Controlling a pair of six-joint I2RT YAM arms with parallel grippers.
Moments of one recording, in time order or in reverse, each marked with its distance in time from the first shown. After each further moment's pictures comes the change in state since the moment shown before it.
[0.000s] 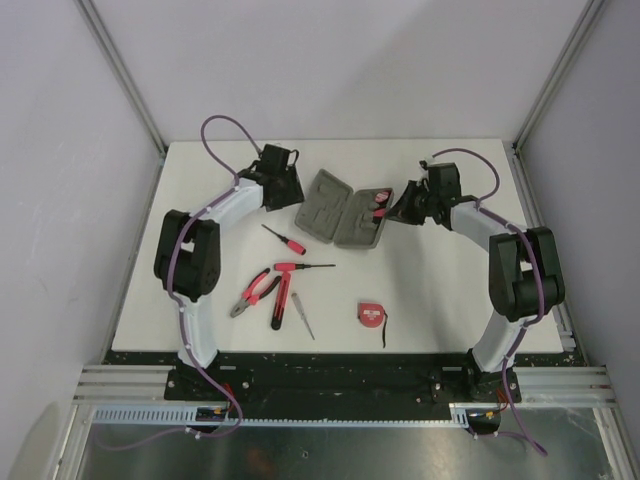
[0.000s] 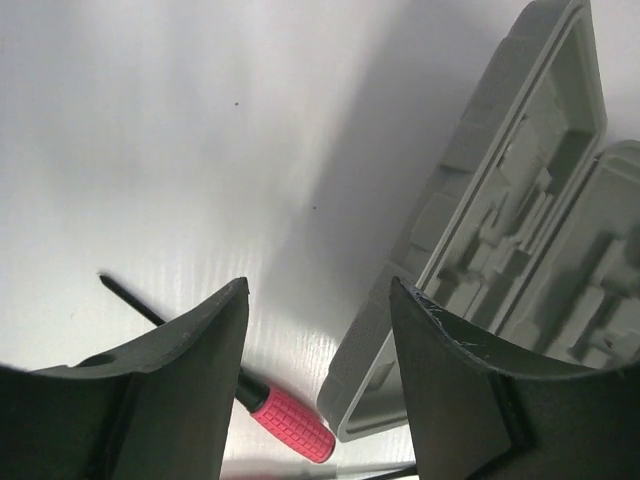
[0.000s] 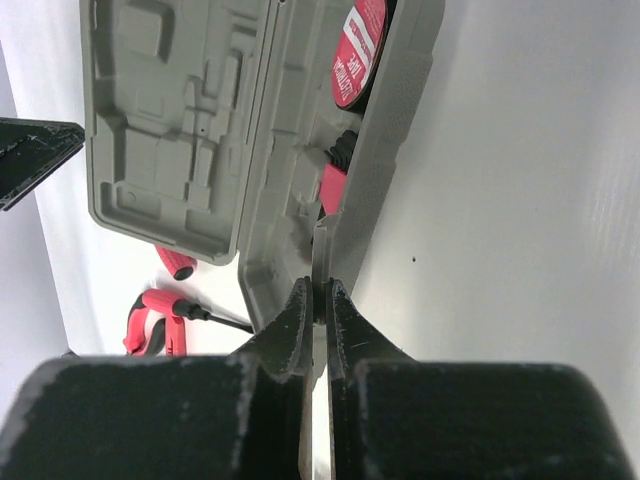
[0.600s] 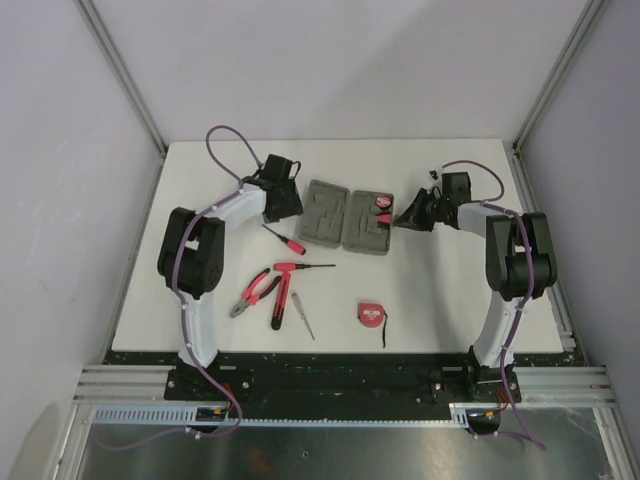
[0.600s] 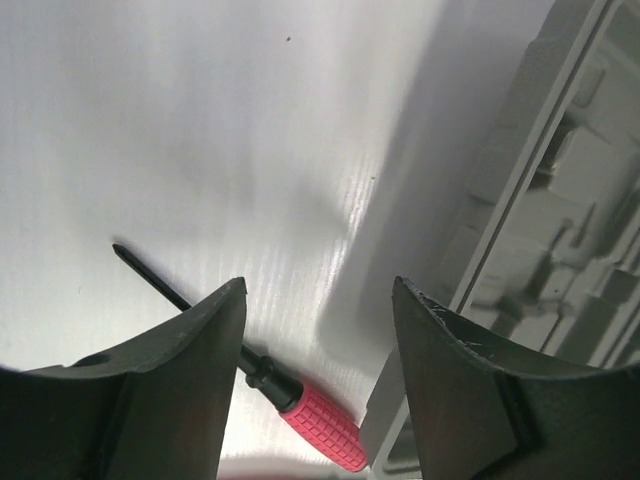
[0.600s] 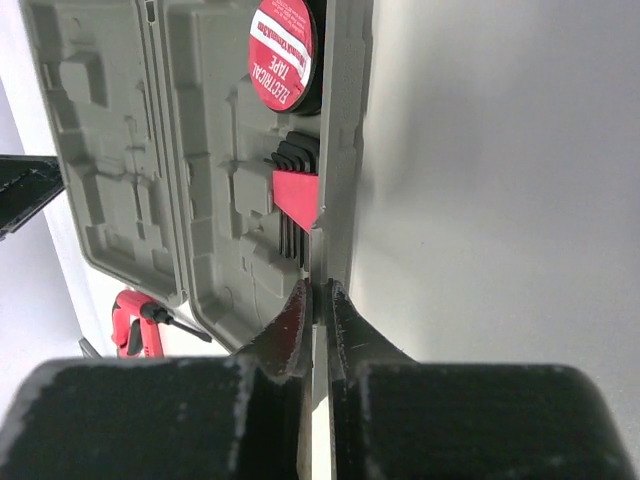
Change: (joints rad) left arm -0.004 0.031 -0.050 -0.027 -0.055 -0.025; right arm -0.124 0.163 0.000 0.070 -0.157 -0.045
